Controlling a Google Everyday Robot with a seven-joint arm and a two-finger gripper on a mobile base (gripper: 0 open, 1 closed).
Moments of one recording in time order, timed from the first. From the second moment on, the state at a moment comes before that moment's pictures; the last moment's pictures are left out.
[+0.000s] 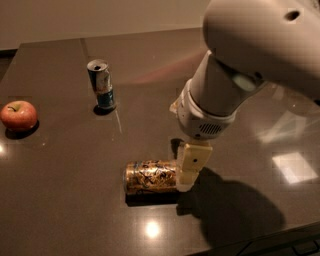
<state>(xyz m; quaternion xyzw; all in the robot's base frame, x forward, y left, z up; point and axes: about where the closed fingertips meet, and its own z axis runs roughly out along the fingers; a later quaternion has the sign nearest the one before) 0.421 -0.052 0.885 -0.70 0.69 0.05 0.16</state>
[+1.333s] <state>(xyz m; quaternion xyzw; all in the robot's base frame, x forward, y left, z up) 0.398 -0.012 0.851 -0.74 0.66 0.07 0.10</state>
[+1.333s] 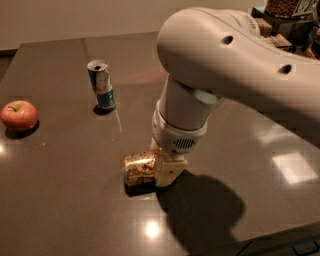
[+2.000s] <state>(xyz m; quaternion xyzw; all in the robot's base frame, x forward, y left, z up) 0.445 -0.009 0.870 -0.74 0.67 0.06 0.10</state>
